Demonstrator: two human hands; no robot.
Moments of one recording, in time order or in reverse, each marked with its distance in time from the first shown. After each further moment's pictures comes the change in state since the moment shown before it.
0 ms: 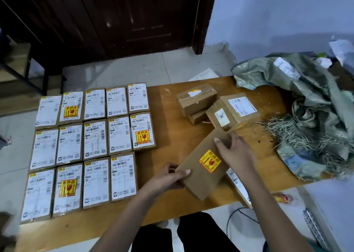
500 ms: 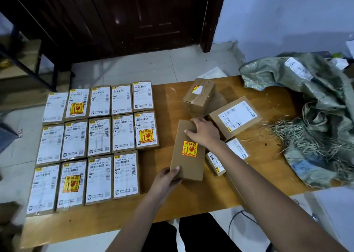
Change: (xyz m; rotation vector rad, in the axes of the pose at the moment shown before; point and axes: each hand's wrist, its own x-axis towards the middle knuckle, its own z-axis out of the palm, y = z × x) left_hand 0.024 -0.029 -0.004 -0.455 0.210 -0.041; right_hand 0.069 -0.084 0.056 -0.142 -0.233 -0.413
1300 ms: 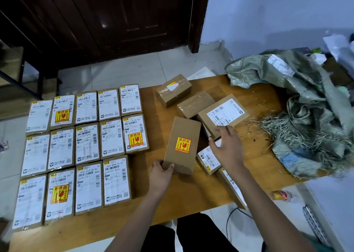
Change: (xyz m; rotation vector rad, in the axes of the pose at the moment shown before) left_hand 0.018 0.004 0.024 0.853 0.348 0.345; right_hand -0.082 0.073 -0.008 0.121 0.473 0.081
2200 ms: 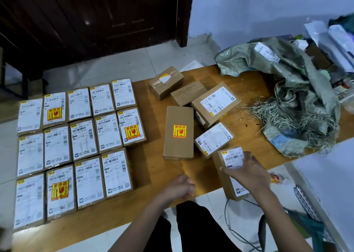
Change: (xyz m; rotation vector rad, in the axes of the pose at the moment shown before) left_hand -0.053 -0.014 0.023 -0.047 -0.749 -0.094; right_hand -0.106 0.036 -0.048 -0.124 -0.365 0.533
